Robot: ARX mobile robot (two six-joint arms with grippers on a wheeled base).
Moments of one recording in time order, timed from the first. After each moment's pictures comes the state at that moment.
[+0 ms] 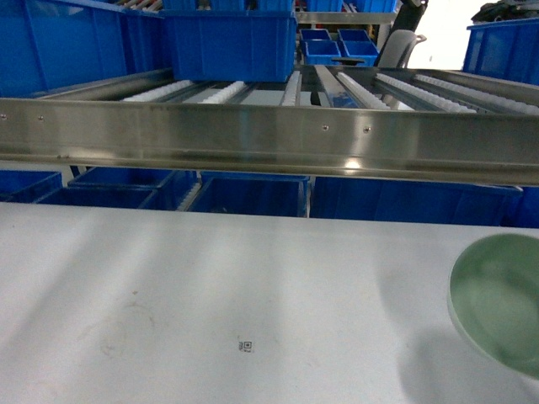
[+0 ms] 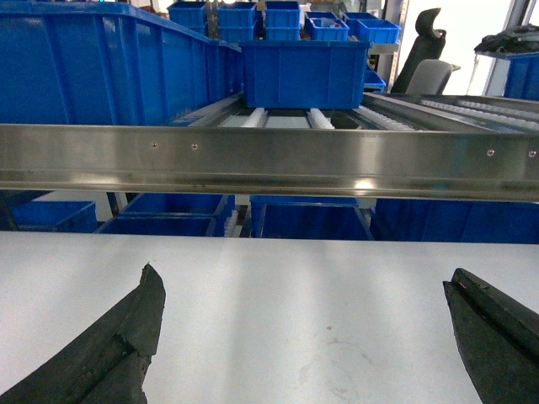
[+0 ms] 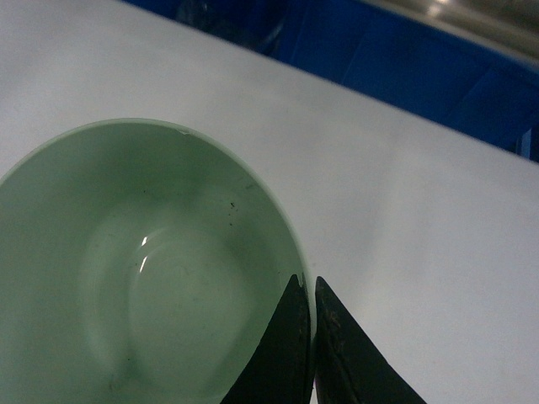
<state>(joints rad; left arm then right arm) 0.00 0.01 0.01 0.00 0.00 0.00 -0.11 1.60 0.49 0.53 -0.31 -0.32</state>
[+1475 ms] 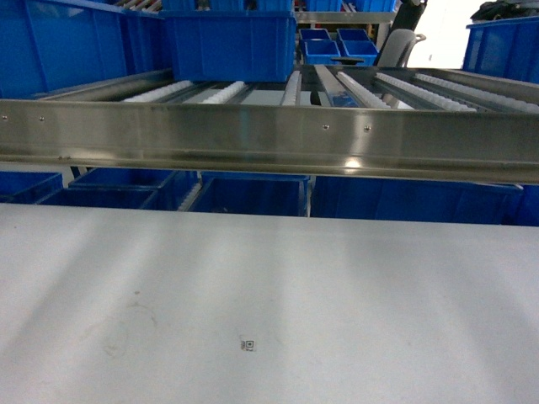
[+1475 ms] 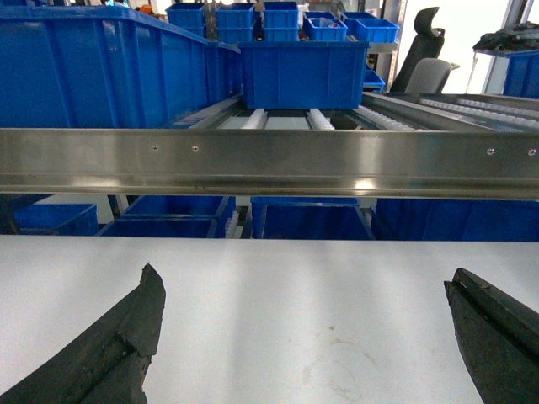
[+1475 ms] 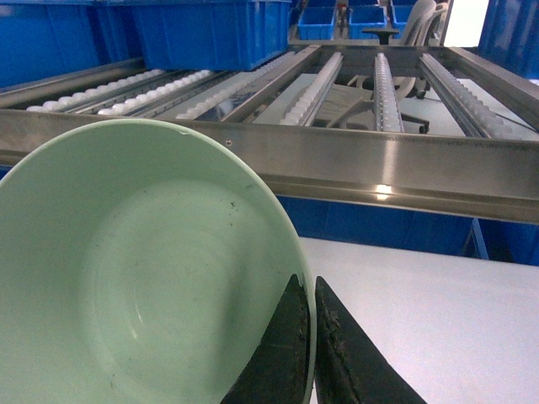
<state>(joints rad) 0.00 0.01 0.01 0.00 0.00 0.00 -0.20 0.72 0.33 0.23 -0.39 0.01</state>
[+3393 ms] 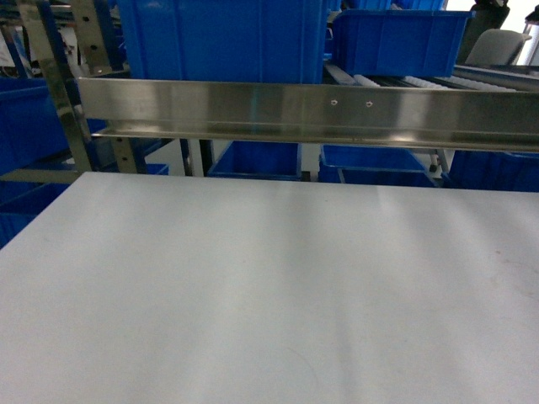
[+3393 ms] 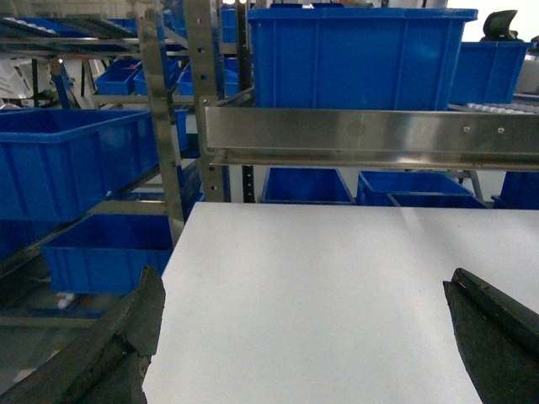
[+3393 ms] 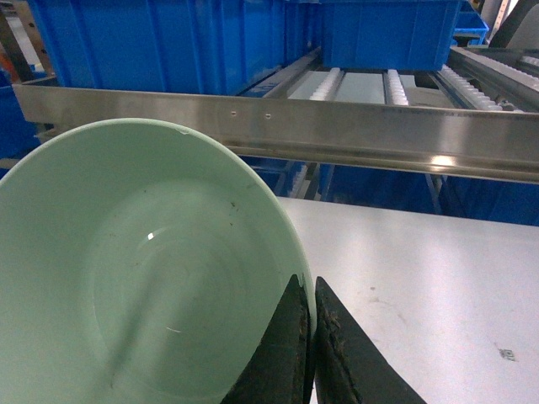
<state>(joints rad) 0.00 0.01 0.01 0.00 0.00 0.00 -0.20 0.71 0.33 0.24 -0.39 0.01</state>
